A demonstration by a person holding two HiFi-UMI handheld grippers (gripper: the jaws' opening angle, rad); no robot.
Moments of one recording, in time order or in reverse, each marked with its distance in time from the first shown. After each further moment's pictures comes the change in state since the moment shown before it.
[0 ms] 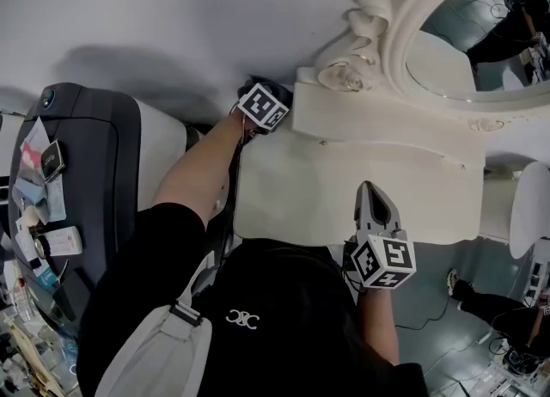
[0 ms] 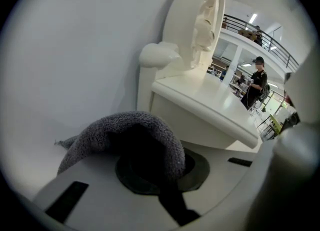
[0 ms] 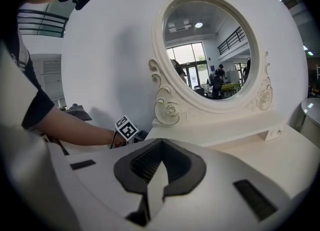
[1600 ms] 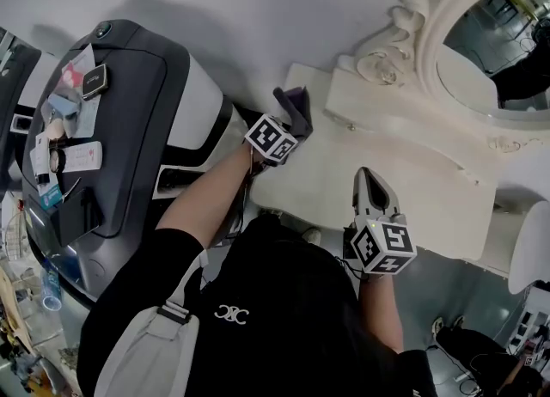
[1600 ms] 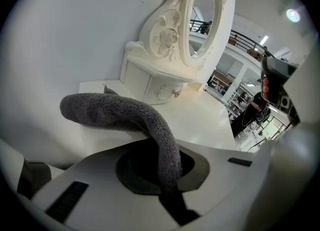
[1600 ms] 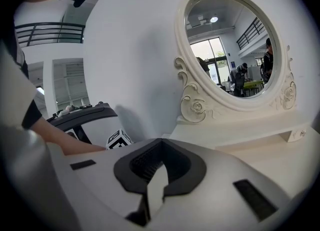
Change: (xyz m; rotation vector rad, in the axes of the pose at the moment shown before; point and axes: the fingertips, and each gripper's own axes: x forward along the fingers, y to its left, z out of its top) left arm -0.060 -0.111 -0.106 -0.197 -0.050 -0.053; right arm -0.011 0.060 -0.012 -0.067 0.016 0.229
